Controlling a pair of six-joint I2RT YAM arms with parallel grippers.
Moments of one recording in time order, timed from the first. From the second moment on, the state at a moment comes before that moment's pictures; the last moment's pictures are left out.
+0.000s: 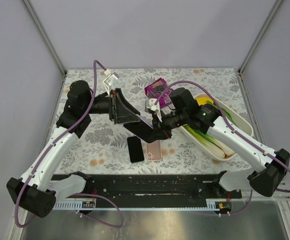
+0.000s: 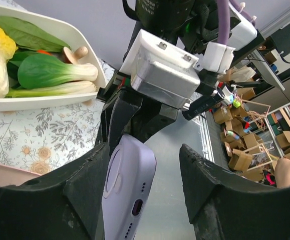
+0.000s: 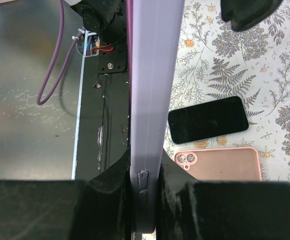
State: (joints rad) left arm -0.39 1.08 1.12 -0.07 1.15 -0.65; right arm 0.78 1.33 1.32 -0.67 -0.80 -0.29
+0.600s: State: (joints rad) left arm -0.38 1.08 1.09 -0.07 1.15 -0.67; right arm 0.79 1.34 1.32 -0.67 -0.79 -0.29
